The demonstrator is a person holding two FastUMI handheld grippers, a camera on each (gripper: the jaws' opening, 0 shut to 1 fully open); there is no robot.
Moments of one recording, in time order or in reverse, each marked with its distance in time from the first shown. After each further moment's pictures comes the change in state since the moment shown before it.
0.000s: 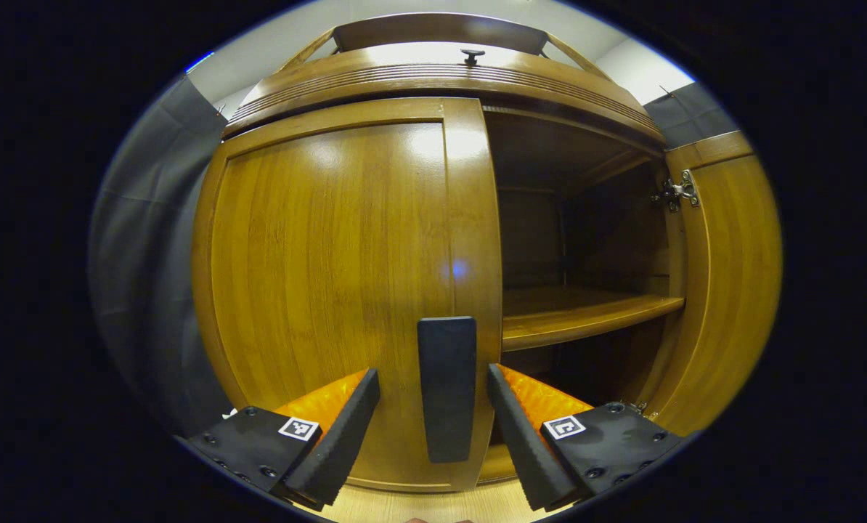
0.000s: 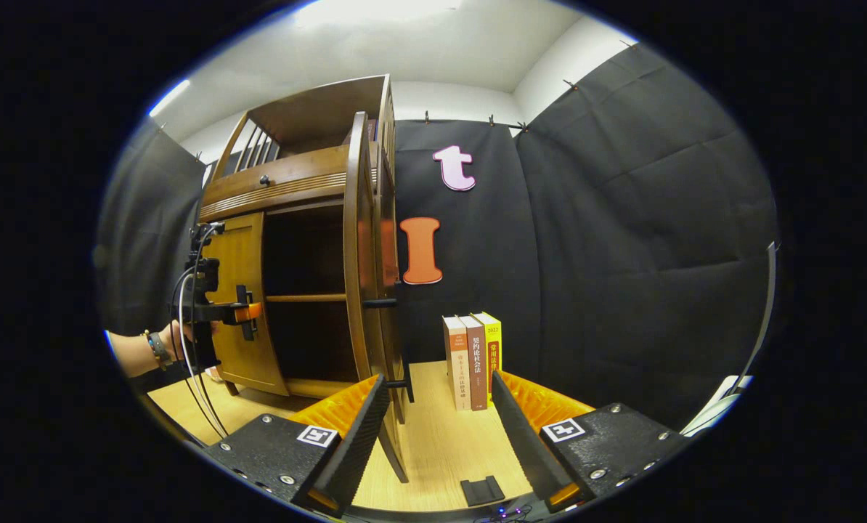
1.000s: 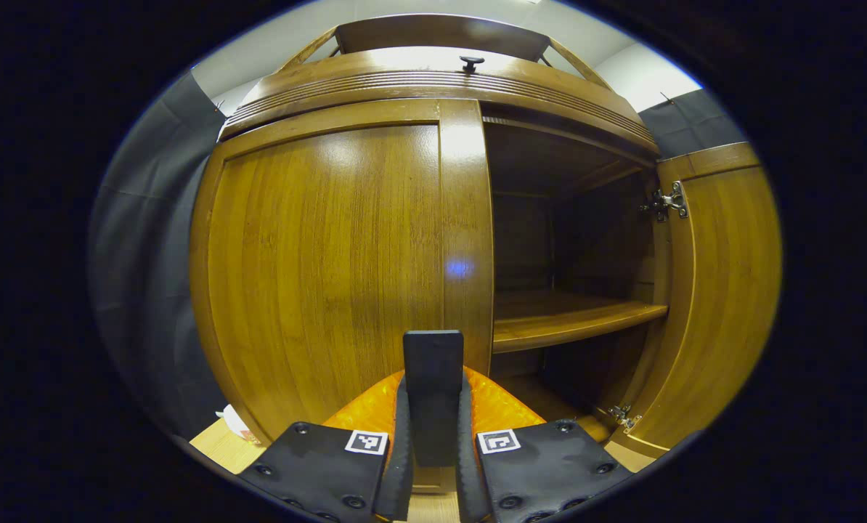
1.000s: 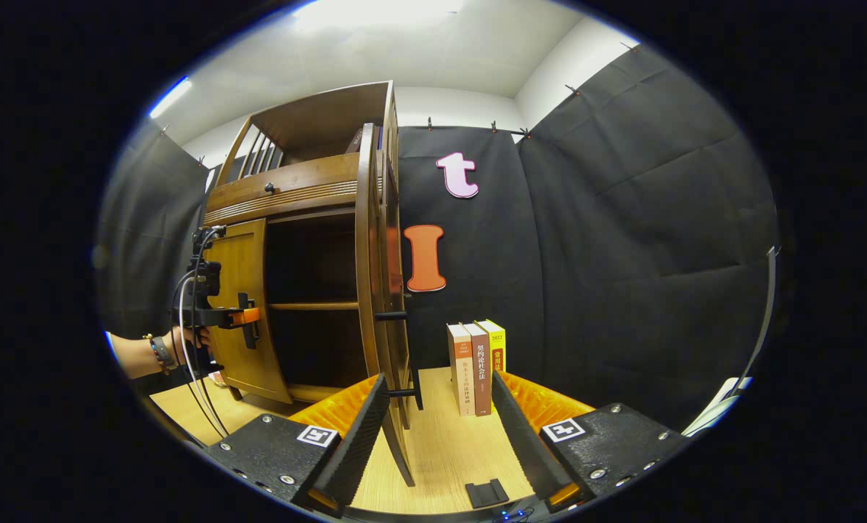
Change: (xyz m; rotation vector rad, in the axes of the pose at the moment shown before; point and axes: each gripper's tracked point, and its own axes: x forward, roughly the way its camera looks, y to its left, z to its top) left arm -0.023 -0.011 0.010 -0.011 0.001 -0.034; right arm -0.006 0.007 0.014 0.005 -0.033 0.006
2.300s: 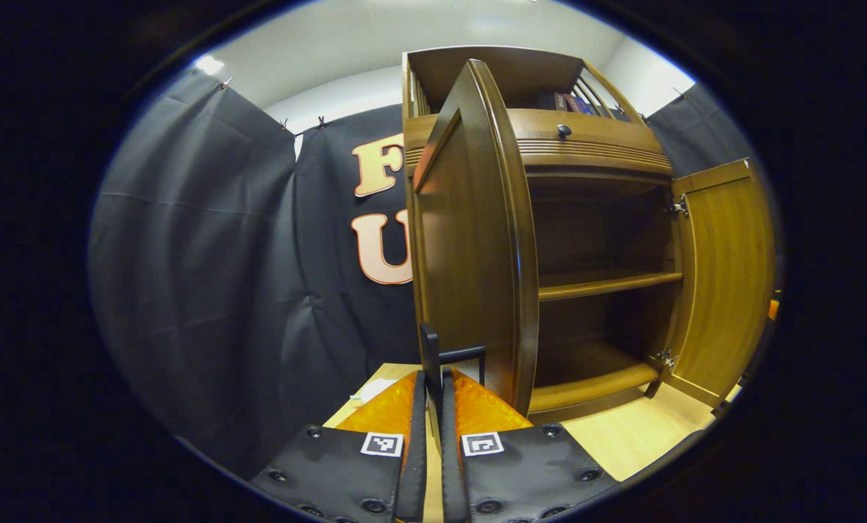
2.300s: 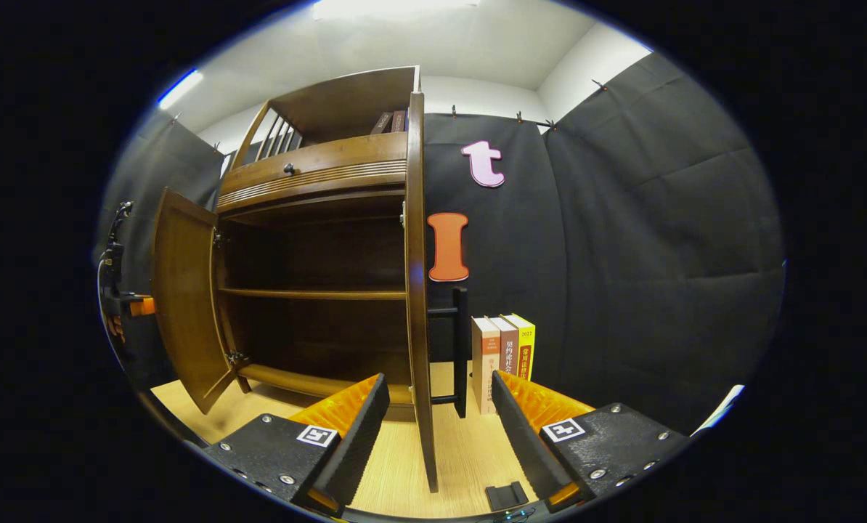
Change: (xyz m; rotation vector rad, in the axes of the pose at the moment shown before) left arm -0.212 0.173 0.010 0.058 0.022 0.237; right arm 0.031 0.045 -0.007 -0.036 0.059 0.071
